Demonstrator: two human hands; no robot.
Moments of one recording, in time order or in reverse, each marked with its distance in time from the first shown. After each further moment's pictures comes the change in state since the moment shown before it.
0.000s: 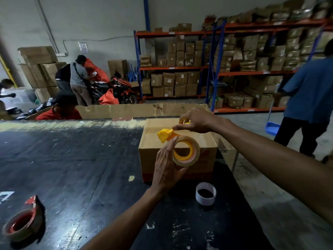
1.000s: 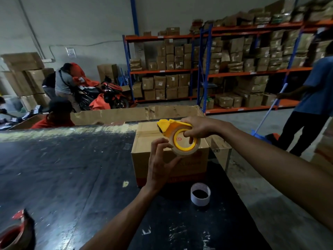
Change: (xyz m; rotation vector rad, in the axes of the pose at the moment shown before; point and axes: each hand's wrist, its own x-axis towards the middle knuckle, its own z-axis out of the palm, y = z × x) left_hand 0.025 0.008 -0.009 -0.182 0.194 0.109; right_hand -0.037 -0.004 -0.020 0.336 -0.236 0.163
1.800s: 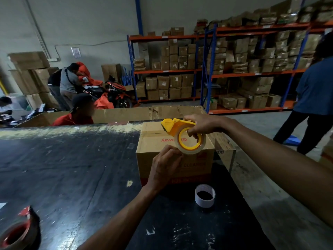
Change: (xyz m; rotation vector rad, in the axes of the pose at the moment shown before) left_hand -0.002 -0.007 -0.011 -0.050 -0.179 0.047; right_hand 0.011 -0.003 -0.009 0.128 -0.055 0.051
